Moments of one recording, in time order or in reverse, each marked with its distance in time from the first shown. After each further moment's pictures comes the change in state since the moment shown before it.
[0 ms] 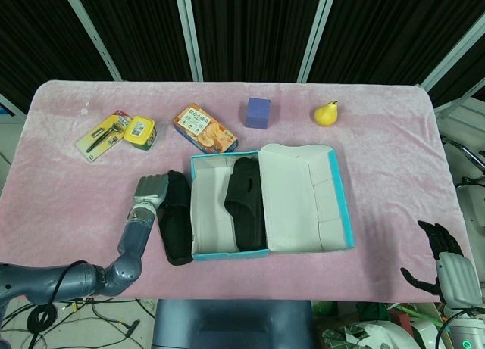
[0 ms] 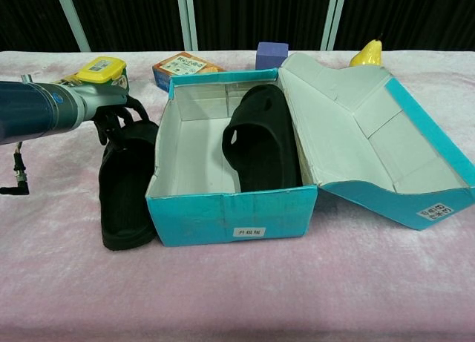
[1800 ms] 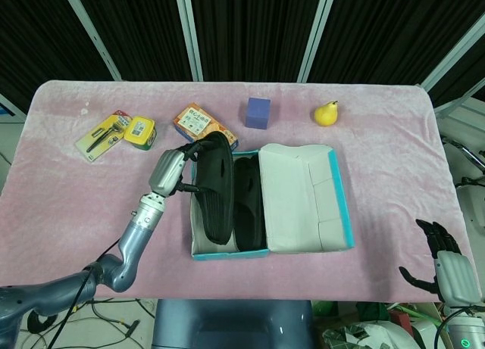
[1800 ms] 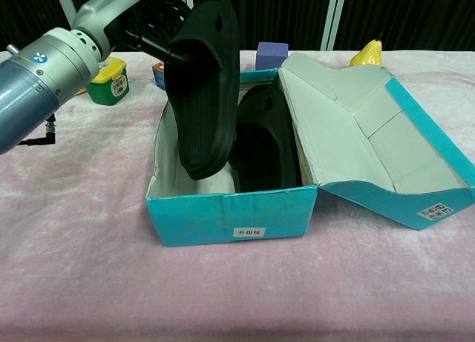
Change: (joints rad) left arm 0.179 -0.169 -0.074 0.314 1.191 0.149 -1.075; right arm 0.009 -0.003 0.001 0.000 -0.005 -0.006 0.001
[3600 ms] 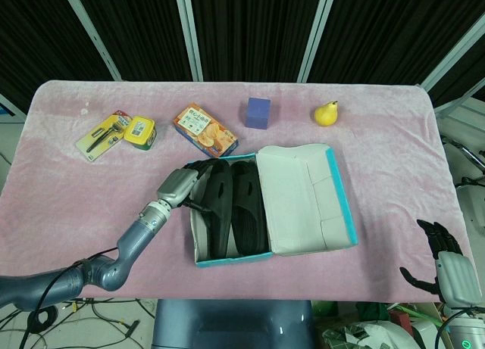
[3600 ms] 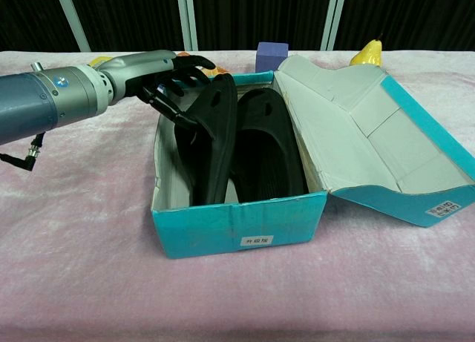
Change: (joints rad) left arm -0.067 0.175 0.057 -0.228 -0.339 -0.368 0.341; right arm -0.006 0.012 -0.001 -0.019 -0.002 0.010 -0.013
